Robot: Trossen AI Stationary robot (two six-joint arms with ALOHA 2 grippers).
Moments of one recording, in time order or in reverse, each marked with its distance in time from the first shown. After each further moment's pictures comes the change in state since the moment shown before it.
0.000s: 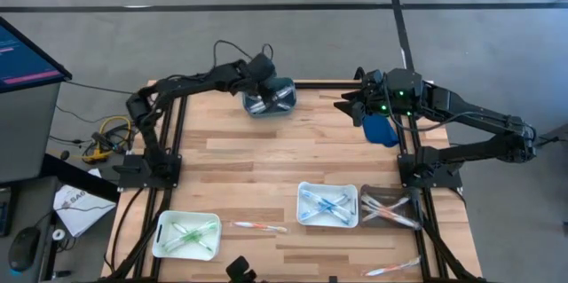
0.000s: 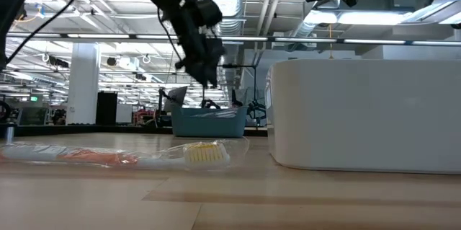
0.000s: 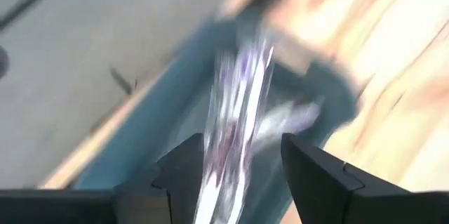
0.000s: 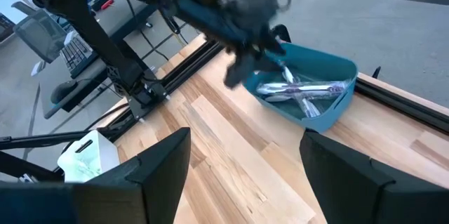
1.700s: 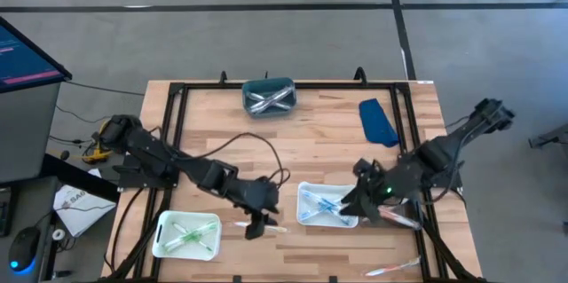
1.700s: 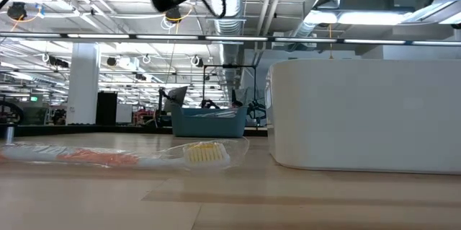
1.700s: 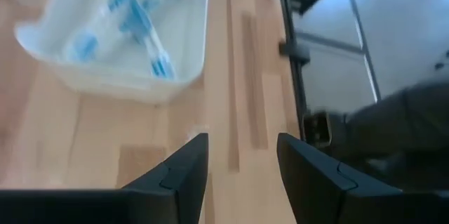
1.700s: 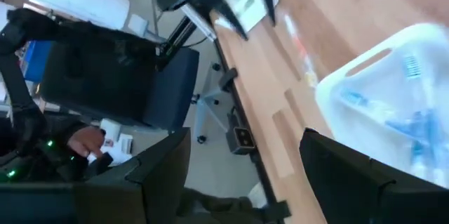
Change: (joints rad) left arm -0.951 -0.208 -0.244 0.243 0.169 -0.406; right arm 0.889 0.166 0.000 0.032 0.110 0.633
